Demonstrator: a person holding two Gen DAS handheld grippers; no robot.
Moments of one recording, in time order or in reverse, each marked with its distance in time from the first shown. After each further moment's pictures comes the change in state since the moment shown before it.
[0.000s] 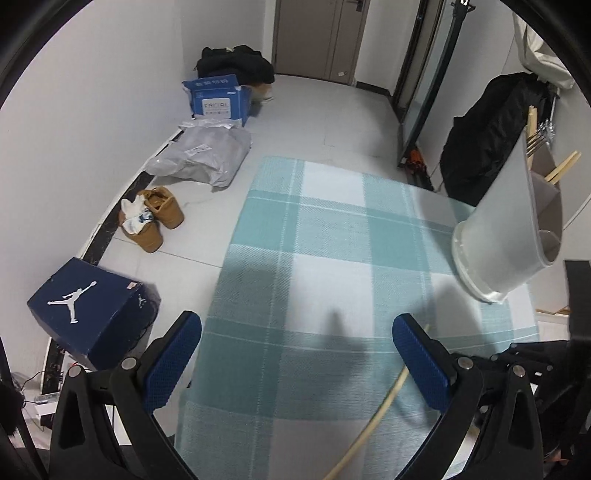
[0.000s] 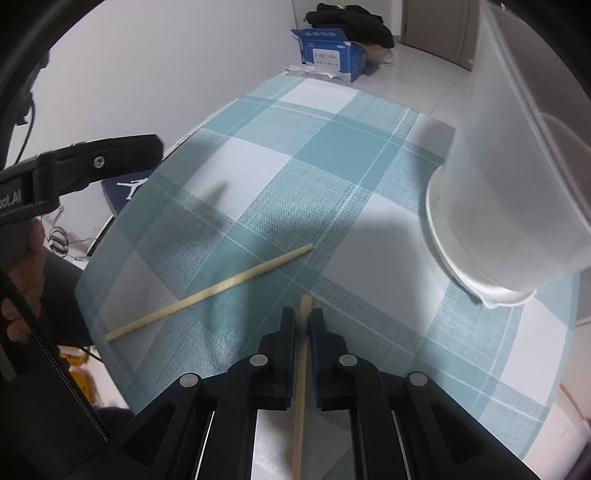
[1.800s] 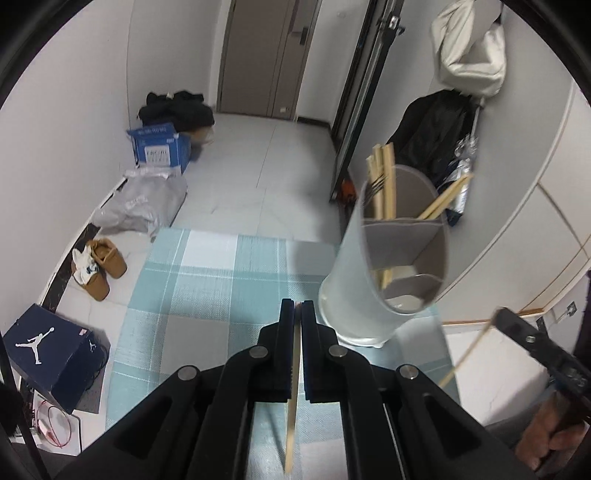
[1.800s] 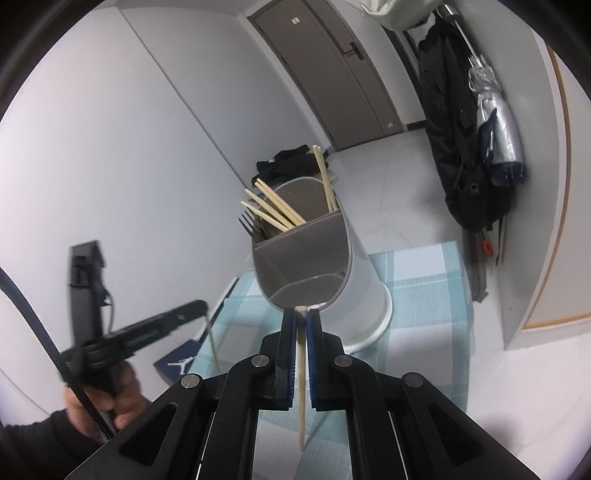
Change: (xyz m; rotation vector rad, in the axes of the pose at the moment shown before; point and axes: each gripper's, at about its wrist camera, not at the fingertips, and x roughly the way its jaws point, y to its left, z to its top) left arm -0.080 -0.096 0.008 0.088 -0.159 -0.194; right arm -0.166 -0.115 -0.078 0.442 -0.590 0.149
